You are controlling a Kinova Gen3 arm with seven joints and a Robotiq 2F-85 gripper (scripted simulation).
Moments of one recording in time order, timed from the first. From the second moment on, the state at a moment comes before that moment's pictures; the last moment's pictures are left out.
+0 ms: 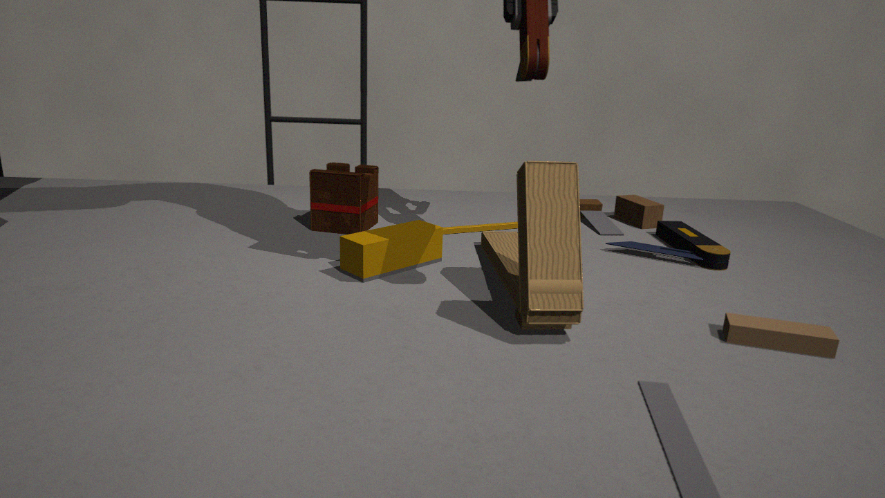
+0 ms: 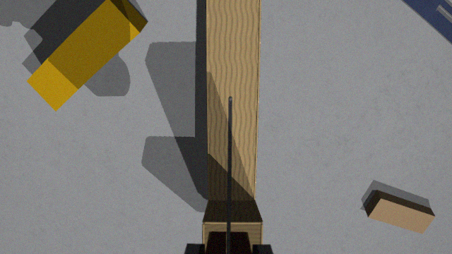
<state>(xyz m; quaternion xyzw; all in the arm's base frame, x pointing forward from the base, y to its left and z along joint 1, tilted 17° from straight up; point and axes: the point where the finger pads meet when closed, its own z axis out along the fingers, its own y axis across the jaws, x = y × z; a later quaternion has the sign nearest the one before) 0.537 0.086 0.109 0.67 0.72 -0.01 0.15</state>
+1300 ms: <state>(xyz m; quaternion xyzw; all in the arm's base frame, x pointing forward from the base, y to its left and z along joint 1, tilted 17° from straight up) 0.375 0.206 0.120 0.75 0.65 0.12 -0.01</state>
